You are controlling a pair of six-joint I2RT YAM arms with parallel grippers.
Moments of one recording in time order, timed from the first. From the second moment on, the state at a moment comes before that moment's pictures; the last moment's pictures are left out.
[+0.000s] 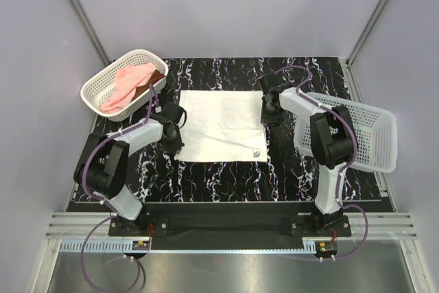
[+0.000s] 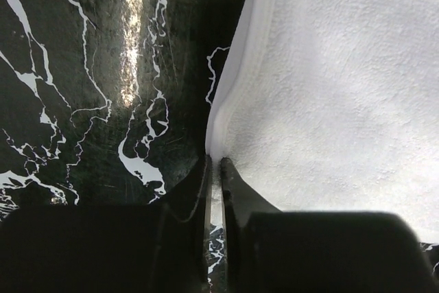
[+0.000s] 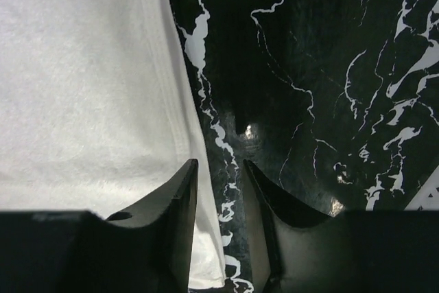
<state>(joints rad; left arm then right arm) -0.36 1.62 0.92 -0.58 -0.12 -0.61 0.38 1.99 1.48 -0.73 0.16 0.47</state>
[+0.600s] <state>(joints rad) -0.36 1.62 1.06 -0.70 -0.22 -0.57 0.28 2.15 1.88 -0.73 0.10 0.45</state>
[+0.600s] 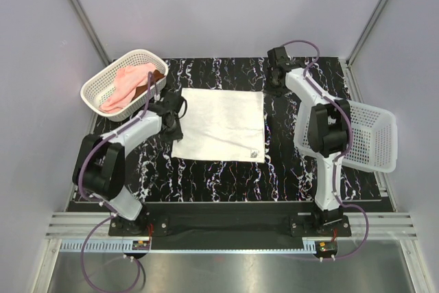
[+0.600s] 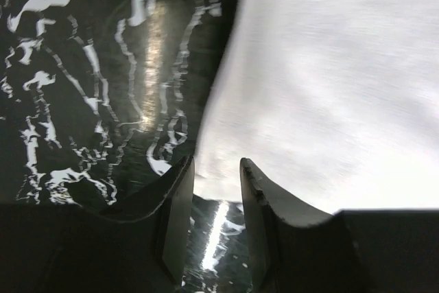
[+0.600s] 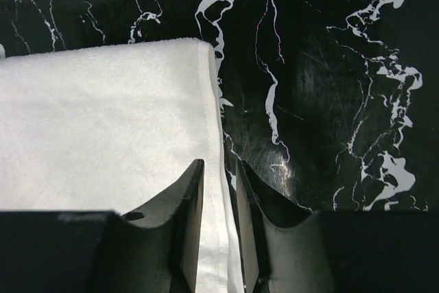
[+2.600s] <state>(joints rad) -0.60 1.72 1.01 -0.42 -0.13 -0.66 0.18 2.51 2.21 -0.66 0.01 0.50</state>
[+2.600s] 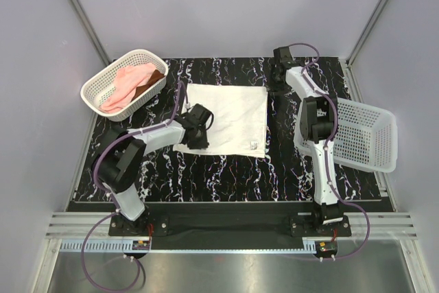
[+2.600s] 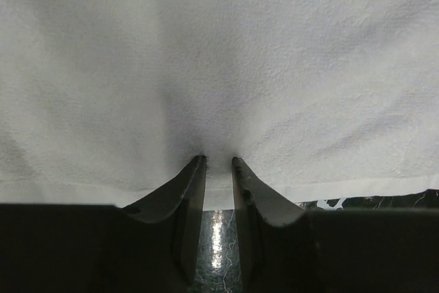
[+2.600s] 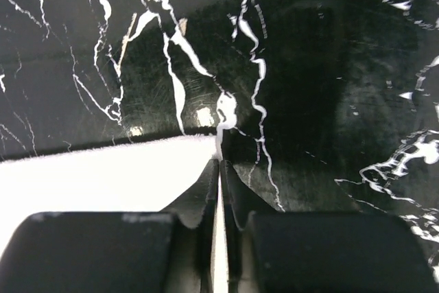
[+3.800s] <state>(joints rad) -0.27 1.90 1.28 -0.65 -0.11 -0.54 0.44 1.90 1.26 -0.74 -0.06 0.46</state>
